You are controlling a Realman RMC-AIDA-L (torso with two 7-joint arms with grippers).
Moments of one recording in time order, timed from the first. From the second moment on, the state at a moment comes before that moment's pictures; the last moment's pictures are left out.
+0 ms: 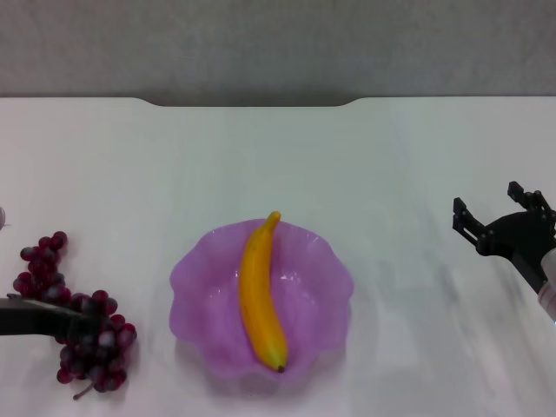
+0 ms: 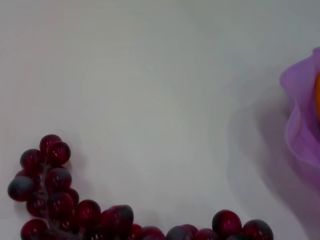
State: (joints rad) left arm -0.22 -2.04 1.29 1.26 2.39 1.06 -2.44; right arm 0.47 2.01 0.58 0.32 -2.06 -0.88 -0.05
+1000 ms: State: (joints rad) left arm -0.24 -2.04 1.29 1.20 2.33 1.02 -2.40; right arm 0.47 2.01 0.58 0.32 -2.06 -0.88 -0.05
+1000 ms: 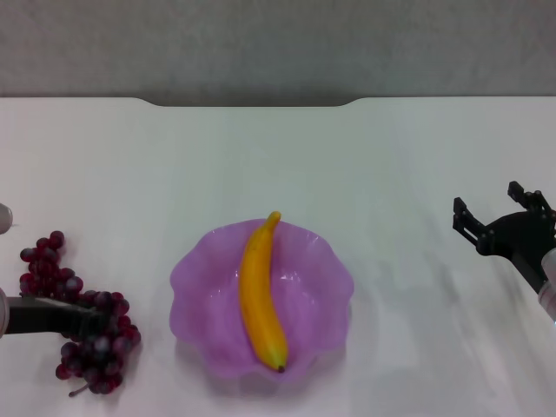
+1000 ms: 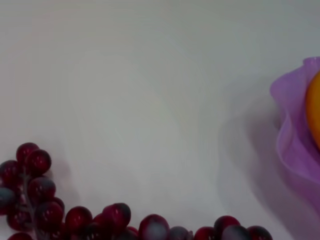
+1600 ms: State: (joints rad) left arm -0.23 -2.04 1.29 1.19 2.33 0.99 -2.40; right arm 0.47 2.01 0.58 0.32 -2.06 -0.88 -0.05
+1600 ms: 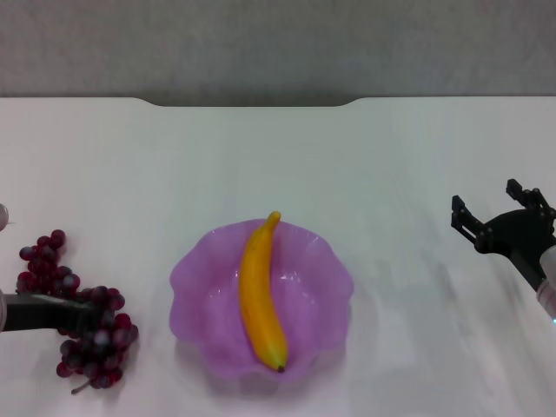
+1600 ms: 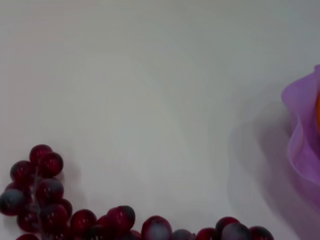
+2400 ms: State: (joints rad) left arm -0.21 -2.04 1.28 1.21 2.25 0.98 -2.37; right arm 0.47 2.02 0.58 0.32 -2.06 -0.88 -0.05
